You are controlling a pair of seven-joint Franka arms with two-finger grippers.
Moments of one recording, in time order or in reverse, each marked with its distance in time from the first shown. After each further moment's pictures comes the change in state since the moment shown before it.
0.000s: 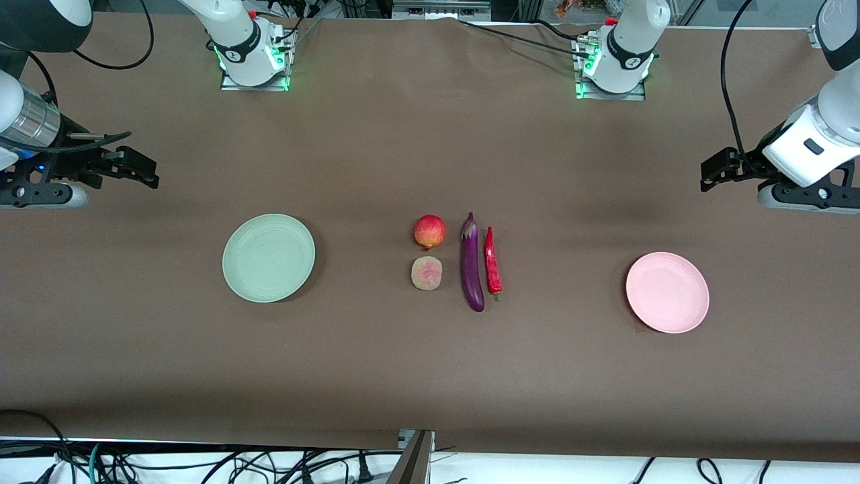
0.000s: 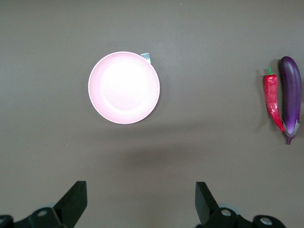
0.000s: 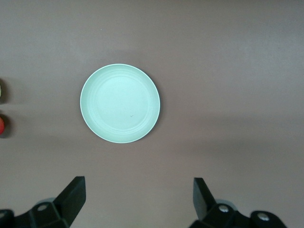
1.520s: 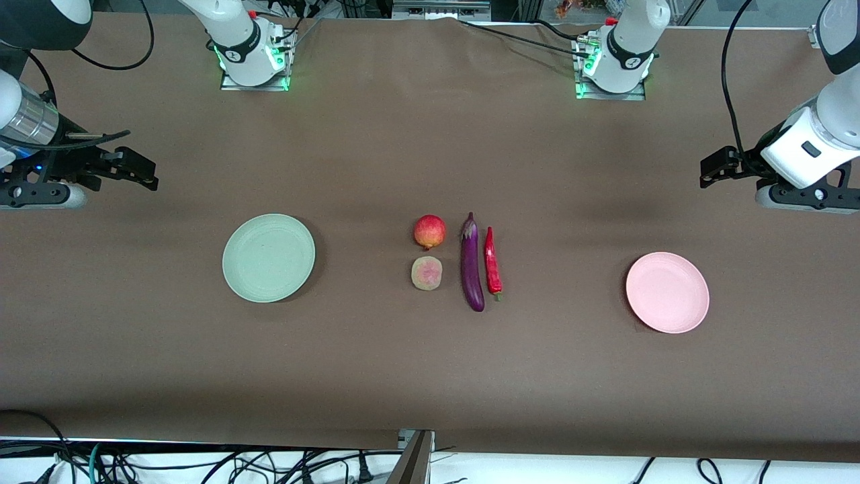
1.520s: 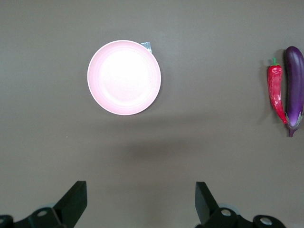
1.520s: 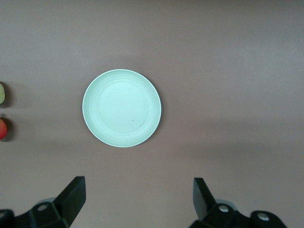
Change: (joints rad) left arm 0.004 0.007 0.001 0.000 0.000 -0.036 0.000; right arm 0.001 0.002 0.003 0.012 0.000 0.013 0.000
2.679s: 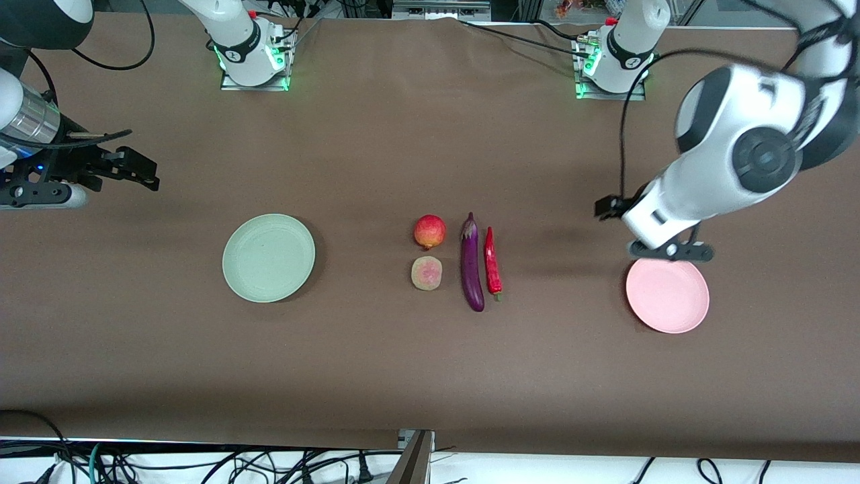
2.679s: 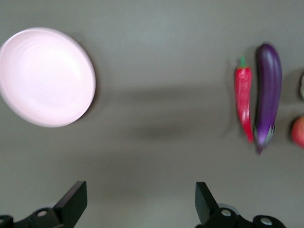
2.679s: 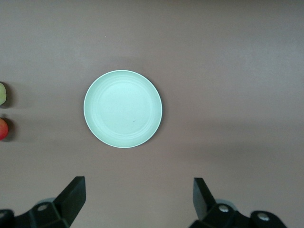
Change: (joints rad) left arm -0.198 0.316 -0.040 0.115 -0.033 0.118 -0.258; right arm 0.001 0.000 0.003 0.002 0.000 0.002 0.000
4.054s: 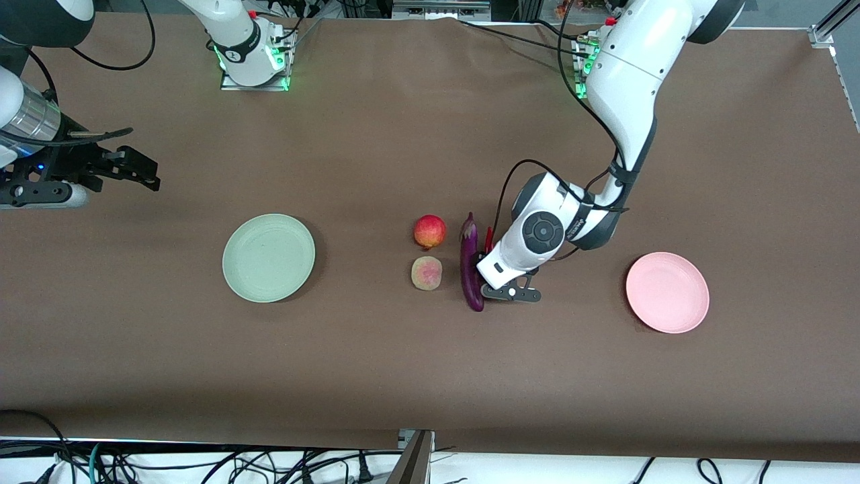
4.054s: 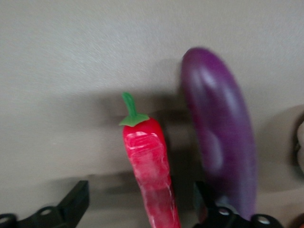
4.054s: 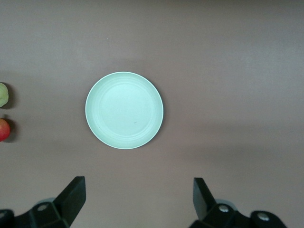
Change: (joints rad) left arm -0.242 0.454 -0.004 0.023 -0.053 0.565 -0.115; right arm 0.001 0.000 0.005 0.005 0.000 0.002 0.000
